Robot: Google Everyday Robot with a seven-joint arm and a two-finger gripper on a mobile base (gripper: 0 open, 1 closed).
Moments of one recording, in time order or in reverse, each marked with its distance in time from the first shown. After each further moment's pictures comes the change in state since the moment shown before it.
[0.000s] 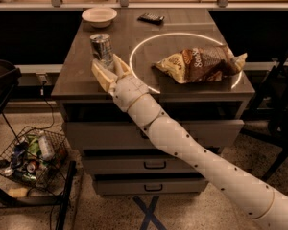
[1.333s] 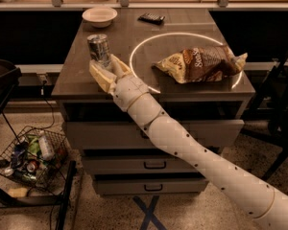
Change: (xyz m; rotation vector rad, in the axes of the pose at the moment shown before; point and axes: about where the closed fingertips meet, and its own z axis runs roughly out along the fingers) arm -0.003 0.000 0.001 0.000 0.000 0.000
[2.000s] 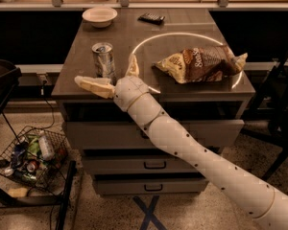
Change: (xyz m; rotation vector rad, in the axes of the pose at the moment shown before) arm 0.000 0.000 0.000 0.000 0.000 0.000
